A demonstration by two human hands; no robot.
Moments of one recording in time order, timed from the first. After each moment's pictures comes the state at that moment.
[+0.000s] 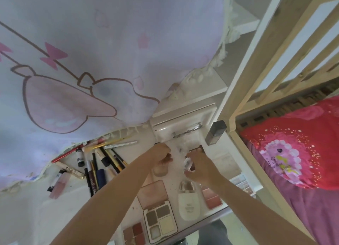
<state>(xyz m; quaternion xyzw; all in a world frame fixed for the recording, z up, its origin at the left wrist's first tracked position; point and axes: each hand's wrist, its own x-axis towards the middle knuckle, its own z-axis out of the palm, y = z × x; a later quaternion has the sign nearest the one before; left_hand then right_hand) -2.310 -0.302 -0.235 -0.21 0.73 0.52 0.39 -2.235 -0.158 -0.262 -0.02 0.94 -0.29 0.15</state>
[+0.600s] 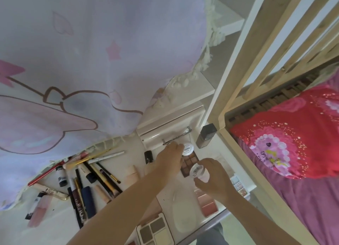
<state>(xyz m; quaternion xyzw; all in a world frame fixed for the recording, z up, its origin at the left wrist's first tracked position) -2.304 -0.255 -0.261 0.28 0.94 0.08 0.14 -2.207 -0.127 -0.253 0.10 0.93 -0.35 0.05</state>
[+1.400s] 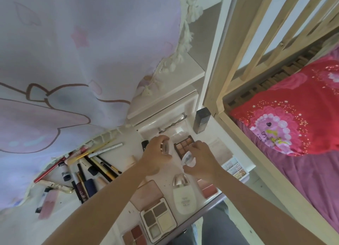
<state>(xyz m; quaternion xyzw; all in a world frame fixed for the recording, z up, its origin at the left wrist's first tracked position) -2.302 -0.293 -0.269 0.14 0.89 0.35 0.25 -2.220 -0.141 -0.264 0.05 0.93 -0.33 0.12</state>
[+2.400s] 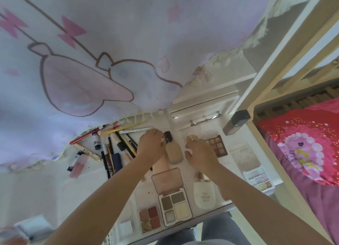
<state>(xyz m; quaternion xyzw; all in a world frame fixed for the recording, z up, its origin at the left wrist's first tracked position) -2.298 -0.377 -0.262 0.11 0.98 0.13 0.10 -2.256 -0.212 -0.265 -0.05 0.97 -0.21 0.12</state>
